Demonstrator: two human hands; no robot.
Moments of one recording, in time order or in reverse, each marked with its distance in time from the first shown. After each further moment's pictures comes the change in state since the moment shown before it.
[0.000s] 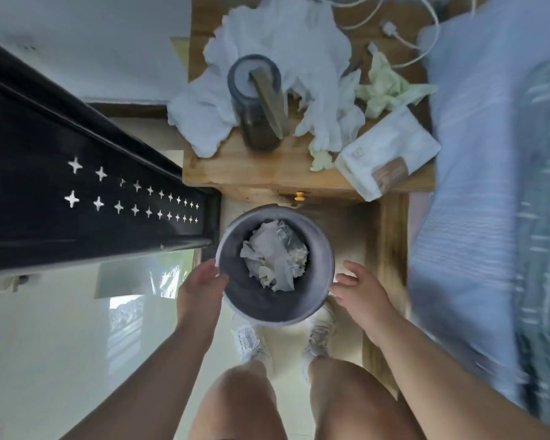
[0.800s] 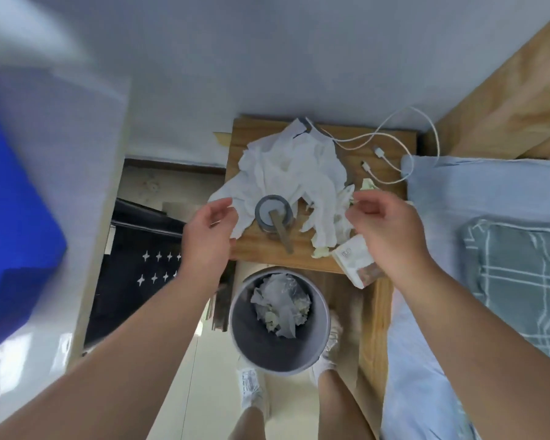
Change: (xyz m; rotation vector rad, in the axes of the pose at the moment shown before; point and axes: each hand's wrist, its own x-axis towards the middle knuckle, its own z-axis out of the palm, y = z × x) left_hand -0.030 0.271 0.016 -0.135 -0.031 0.321; right_hand -0.075 -0.298 -0.056 -0.166 0.156 -0.644
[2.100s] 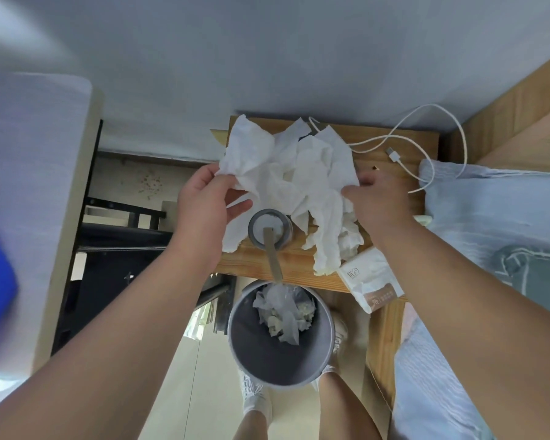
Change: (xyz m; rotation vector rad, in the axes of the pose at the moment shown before) left_hand 0.032 0.067 0.042 -0.204 -0.021 -0.038; right_hand 0.108 0.003 0.036 -0.043 -0.043 0.171
